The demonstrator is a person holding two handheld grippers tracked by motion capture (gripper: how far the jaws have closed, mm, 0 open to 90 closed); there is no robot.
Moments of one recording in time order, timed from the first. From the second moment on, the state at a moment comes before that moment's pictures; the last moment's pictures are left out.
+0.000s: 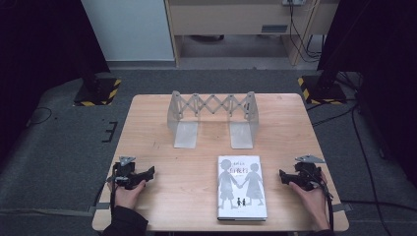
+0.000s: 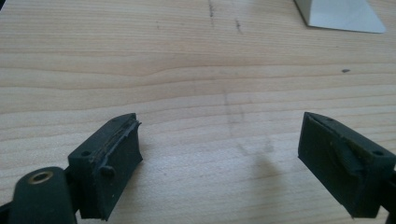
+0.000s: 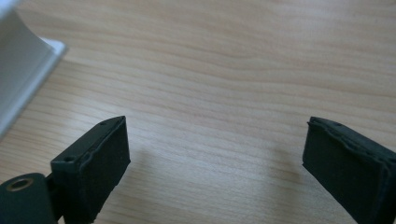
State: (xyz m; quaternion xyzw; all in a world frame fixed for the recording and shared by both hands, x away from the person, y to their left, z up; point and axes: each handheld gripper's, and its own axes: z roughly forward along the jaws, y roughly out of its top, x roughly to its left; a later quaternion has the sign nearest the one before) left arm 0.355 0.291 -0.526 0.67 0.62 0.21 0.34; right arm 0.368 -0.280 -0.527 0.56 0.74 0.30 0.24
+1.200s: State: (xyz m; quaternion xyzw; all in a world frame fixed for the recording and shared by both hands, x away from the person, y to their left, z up) left arm 0.332 0.207 -0.490 0.69 0.53 0.21 0.45; right arm 0.350 -0.244 -0.497 0.52 0.72 0.42 0.18
